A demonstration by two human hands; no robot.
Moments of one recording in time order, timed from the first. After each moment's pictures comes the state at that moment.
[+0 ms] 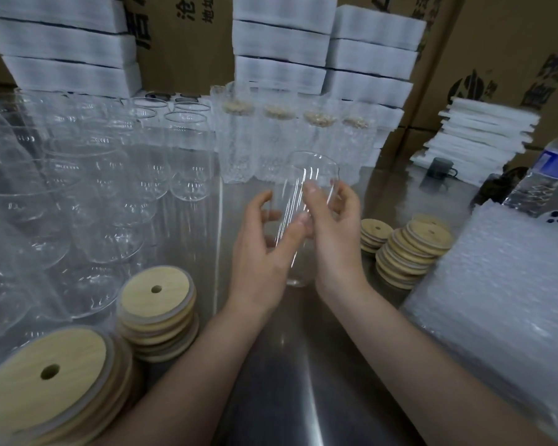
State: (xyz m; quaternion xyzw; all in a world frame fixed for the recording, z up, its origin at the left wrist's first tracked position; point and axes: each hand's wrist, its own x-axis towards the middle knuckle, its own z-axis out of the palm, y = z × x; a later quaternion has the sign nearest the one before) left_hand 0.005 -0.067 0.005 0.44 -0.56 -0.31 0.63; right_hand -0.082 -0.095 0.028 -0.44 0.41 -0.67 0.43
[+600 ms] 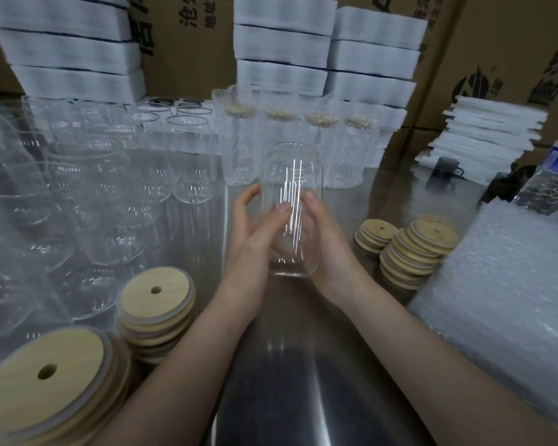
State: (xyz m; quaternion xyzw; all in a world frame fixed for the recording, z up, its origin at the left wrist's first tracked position) left_hand 0.014 -0.084 0.004 0.35 -0.45 -0.49 0.66; right_hand -0.091 -0.100 0.020 -0.46 0.34 -0.54 0.62
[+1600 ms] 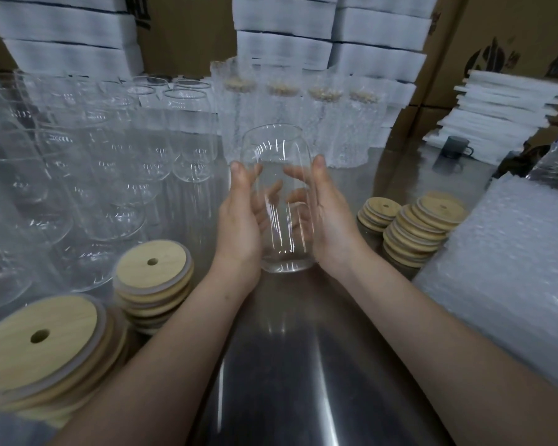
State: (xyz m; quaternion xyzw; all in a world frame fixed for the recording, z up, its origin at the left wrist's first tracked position) left_hand 0.013 -0.080 0.011 0.38 -0.36 -0.51 0.68; right_hand -0.094 -0.109 0.018 -0.50 0.39 -0.52 0.57
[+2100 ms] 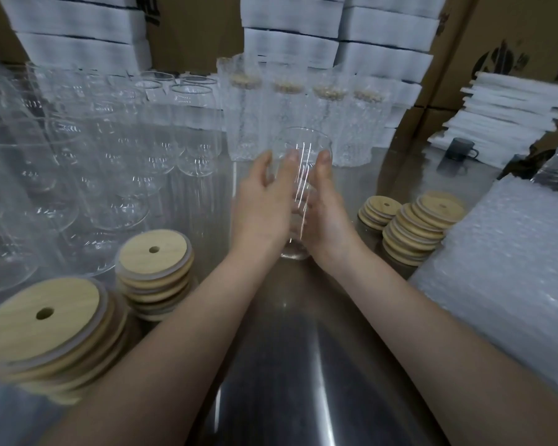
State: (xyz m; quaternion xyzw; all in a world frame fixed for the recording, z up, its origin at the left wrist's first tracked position) left_hand -0.004 -0.085 0.023 0.50 -0.45 -0.38 0.63; right_hand -0.086 -0.108 0.014 -0.44 0.36 -0.52 0.63
